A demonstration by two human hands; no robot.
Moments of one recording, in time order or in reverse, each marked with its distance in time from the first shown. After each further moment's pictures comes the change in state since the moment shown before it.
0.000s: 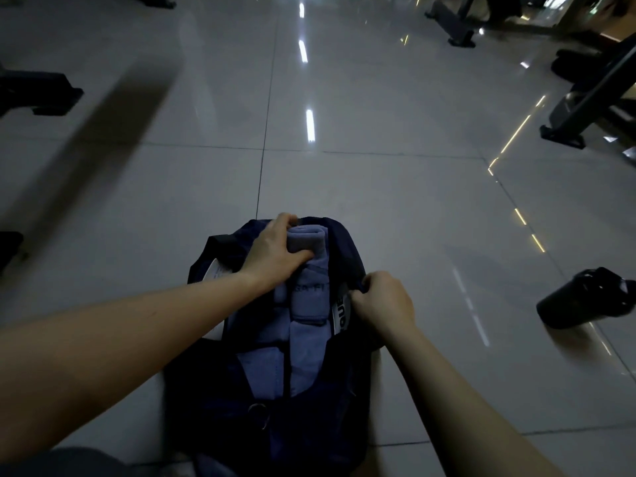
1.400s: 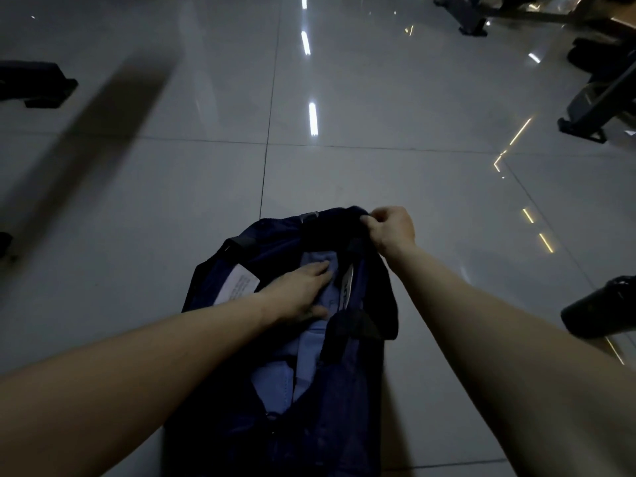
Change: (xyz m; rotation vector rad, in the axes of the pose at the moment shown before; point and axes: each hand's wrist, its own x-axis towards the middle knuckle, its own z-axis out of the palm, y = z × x) left_hand 0.005 -0.037 0.049 0.504 -0.534 0.347; right_hand 0.144 -0.030 -0.003 0.250 0.158 -0.117
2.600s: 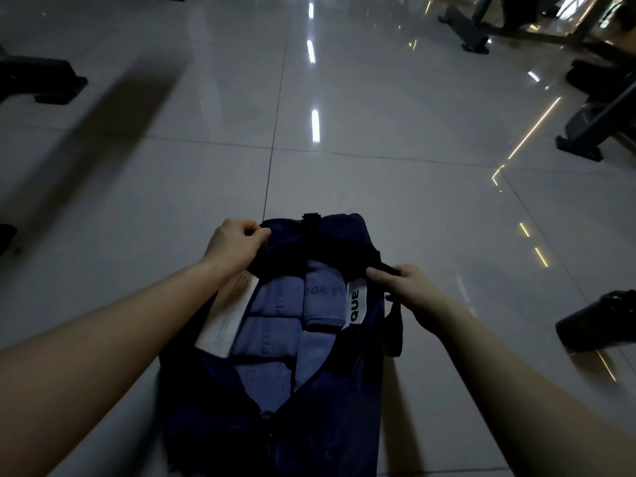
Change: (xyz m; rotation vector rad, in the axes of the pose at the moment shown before) left_hand -0.051 -0.045 -0.078 -0.688 0.537 -0.611; right_hand -0.084 0.027 -0.041 0.402 -0.488 0.197
